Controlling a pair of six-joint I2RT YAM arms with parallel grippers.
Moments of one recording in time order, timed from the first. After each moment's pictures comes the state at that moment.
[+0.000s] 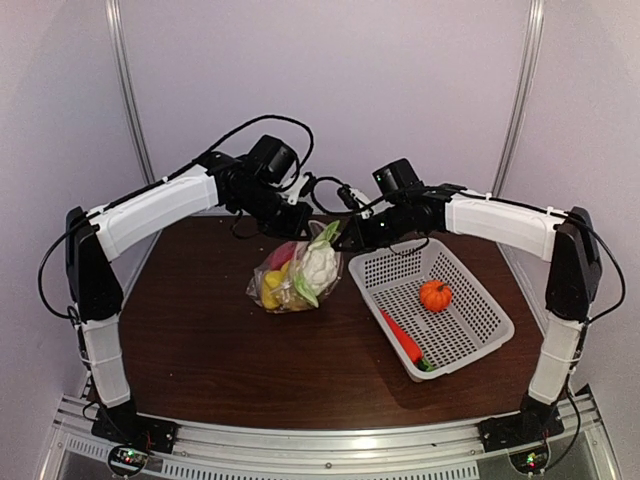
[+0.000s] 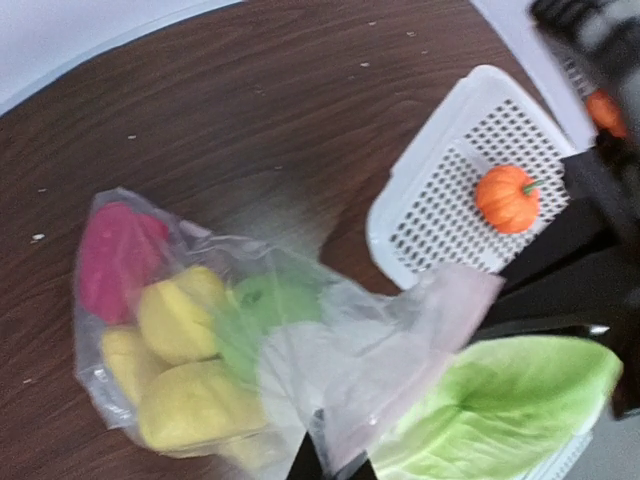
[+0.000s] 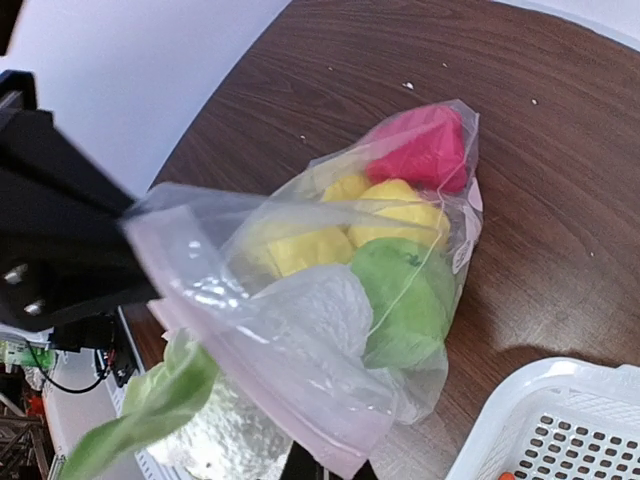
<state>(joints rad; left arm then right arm) -0.75 1.94 1.92 -0.86 0.16 -0.31 0.66 1.86 1.57 -0.44 -0.43 0.32</state>
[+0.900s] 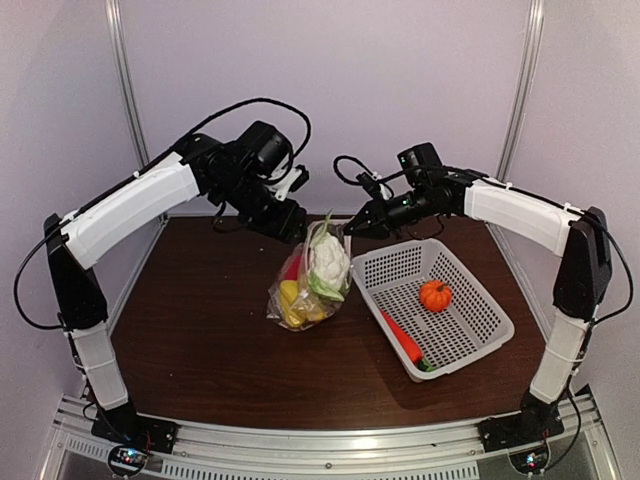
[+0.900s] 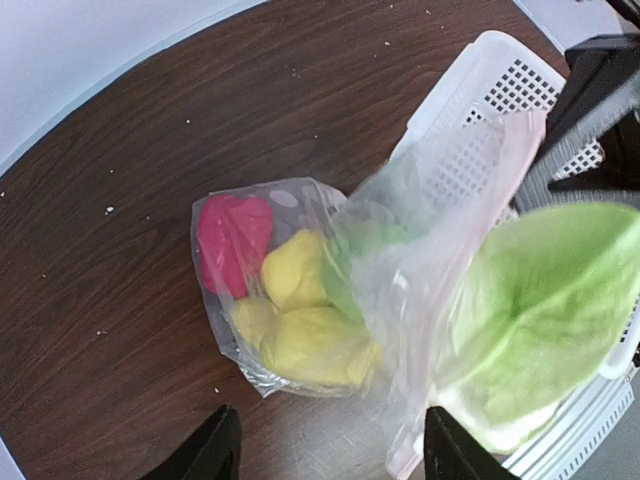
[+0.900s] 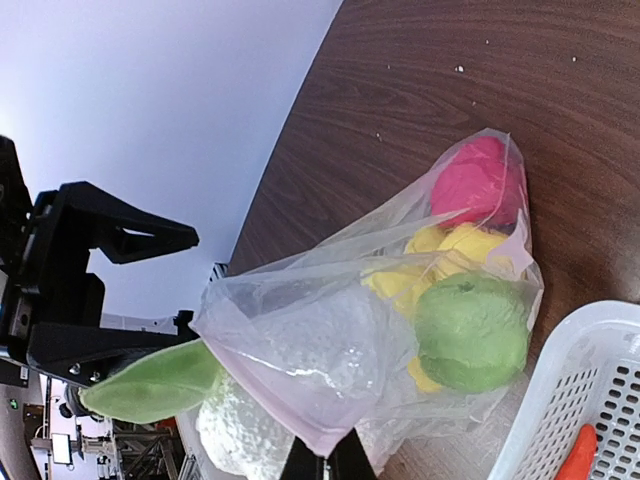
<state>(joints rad) -0.81 1.86 2.01 -1.11 -0.04 -0.23 0.56 1.83 1.65 -0.54 -0.75 0.51</state>
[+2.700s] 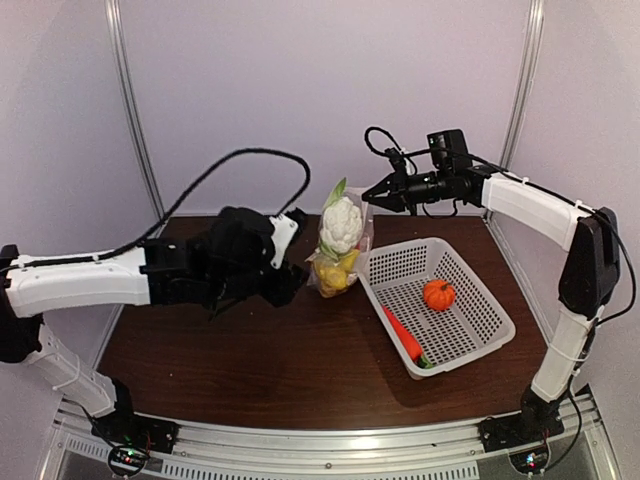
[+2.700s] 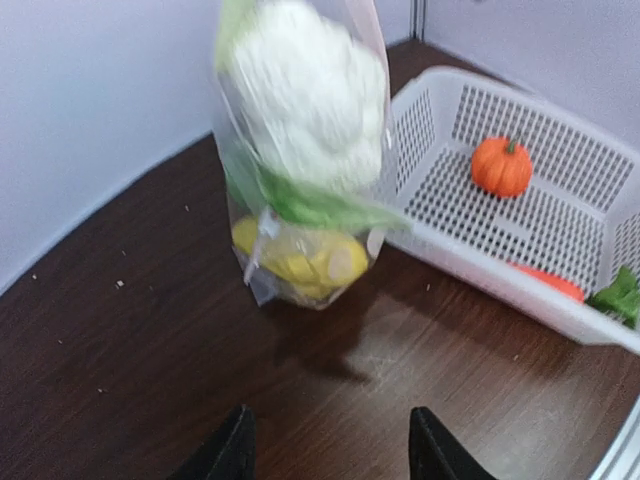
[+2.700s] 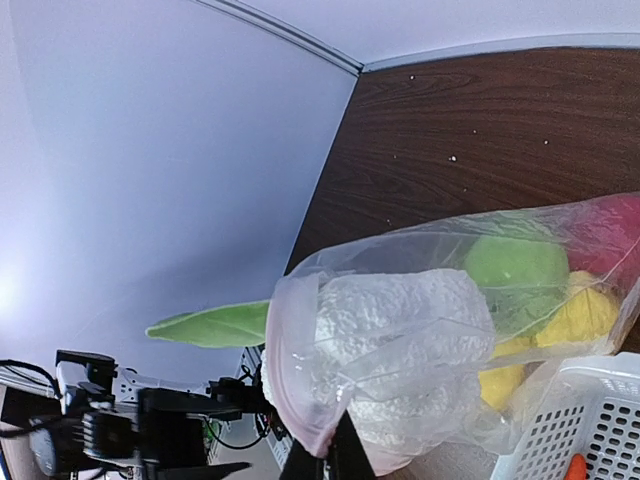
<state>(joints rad) -1.09 1.37 1.21 -0.37 -0.39 -0.18 0.41 1.80 1.66 -0.36 -0.80 0.68</state>
